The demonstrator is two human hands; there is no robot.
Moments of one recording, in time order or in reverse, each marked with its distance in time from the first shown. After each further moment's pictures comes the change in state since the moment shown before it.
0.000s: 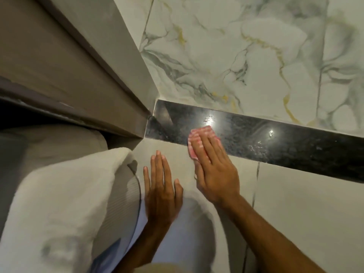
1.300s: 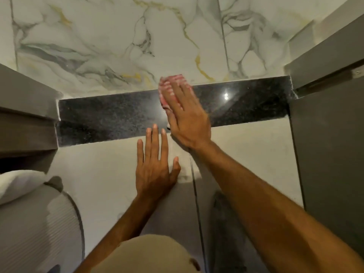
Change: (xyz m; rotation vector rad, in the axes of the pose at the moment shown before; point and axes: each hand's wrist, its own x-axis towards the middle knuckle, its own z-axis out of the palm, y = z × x) left_hand 0.027 0.119 0.030 0.079 -0.023 0.549; right_hand 0.015 0.109 -0.043 -0.013 0.158 0.364
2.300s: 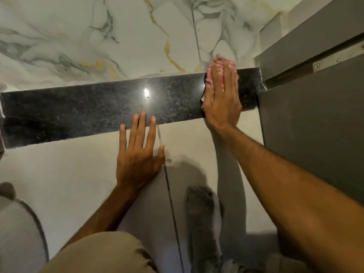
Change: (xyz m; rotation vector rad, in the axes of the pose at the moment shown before) left_hand 0.027 0.022 0.013 -0.045 0.070 0.140; right_hand -0.006 0.129 -0.051 -0.086 0.101 0.445
